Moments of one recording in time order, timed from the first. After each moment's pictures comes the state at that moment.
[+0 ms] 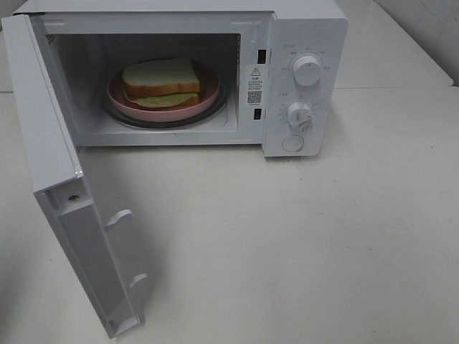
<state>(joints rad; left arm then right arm) 0.01 0.53 -0.57 -0.05 0.64 0.00 0.00 0.00 -0.50 -0.08 1.01 0.03</state>
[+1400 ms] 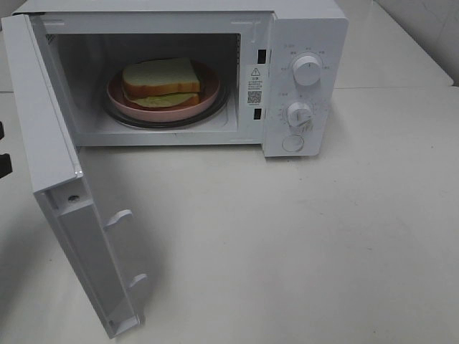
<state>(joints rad) 0.01 1.47 -0.31 0.45 -0.79 -0.22 0.00 0.00 -0.50 -0.08 1.01 0.03</state>
